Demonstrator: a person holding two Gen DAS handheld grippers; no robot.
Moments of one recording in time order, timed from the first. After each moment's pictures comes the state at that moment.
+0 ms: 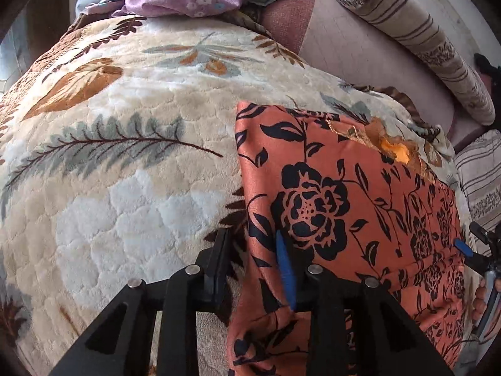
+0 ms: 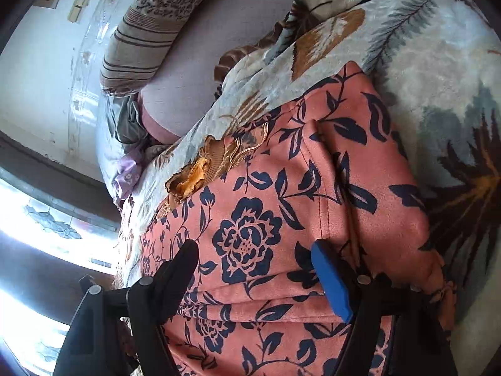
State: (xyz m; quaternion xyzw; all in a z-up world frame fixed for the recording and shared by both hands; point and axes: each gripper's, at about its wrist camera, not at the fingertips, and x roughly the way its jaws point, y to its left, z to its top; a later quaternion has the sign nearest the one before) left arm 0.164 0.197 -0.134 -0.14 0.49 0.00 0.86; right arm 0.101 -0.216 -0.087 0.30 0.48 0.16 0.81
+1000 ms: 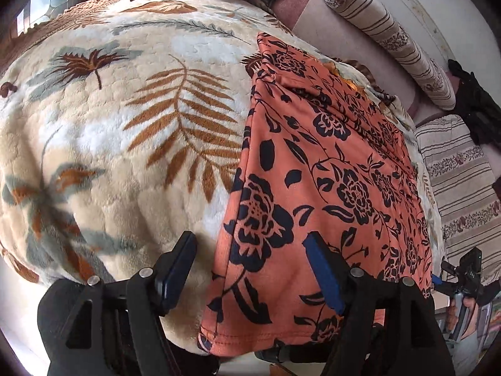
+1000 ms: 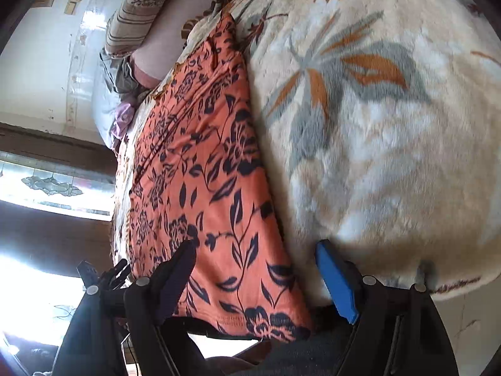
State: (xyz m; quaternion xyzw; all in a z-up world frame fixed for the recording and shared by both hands) left arm -0.100 0.187 -0.133 -0.22 0.51 -0.03 0.83; right arm -0.162 -0.335 -0.105 0.34 0.57 0.17 0.73
